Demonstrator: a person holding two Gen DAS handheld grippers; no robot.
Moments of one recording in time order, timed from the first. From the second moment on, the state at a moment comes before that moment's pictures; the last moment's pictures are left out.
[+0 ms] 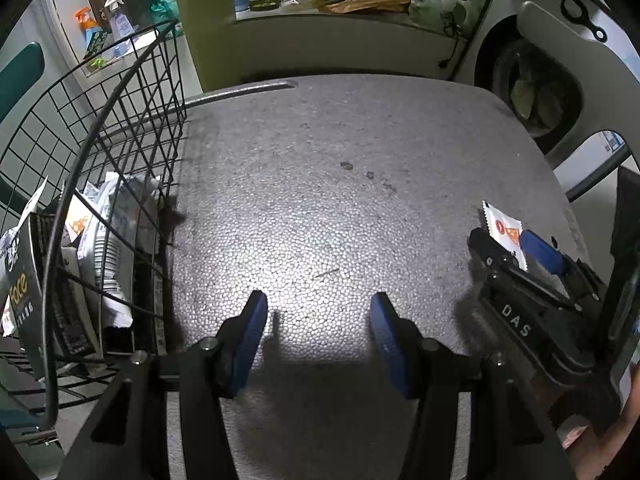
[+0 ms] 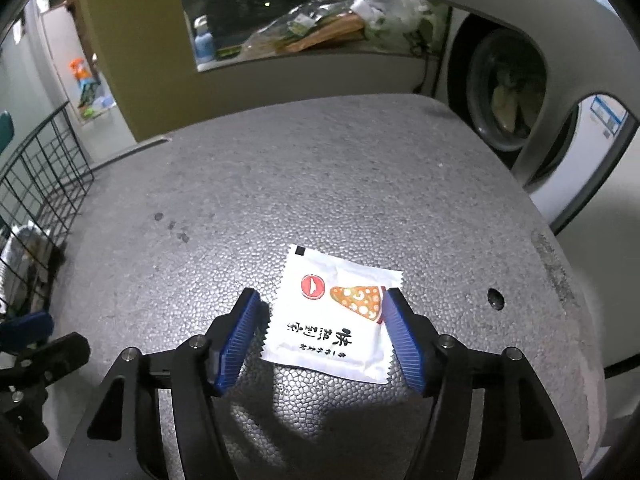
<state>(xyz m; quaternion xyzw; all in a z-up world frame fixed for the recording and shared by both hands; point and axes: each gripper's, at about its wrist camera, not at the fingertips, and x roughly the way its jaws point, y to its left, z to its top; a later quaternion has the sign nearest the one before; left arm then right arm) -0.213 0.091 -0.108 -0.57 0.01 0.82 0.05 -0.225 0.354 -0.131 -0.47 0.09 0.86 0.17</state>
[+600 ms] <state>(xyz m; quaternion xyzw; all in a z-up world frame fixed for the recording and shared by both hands) -0.208 0.095 -0.099 -0.57 0.01 0.82 0.05 -0.216 0.340 -0.127 -0.48 0.07 0.86 0.16</state>
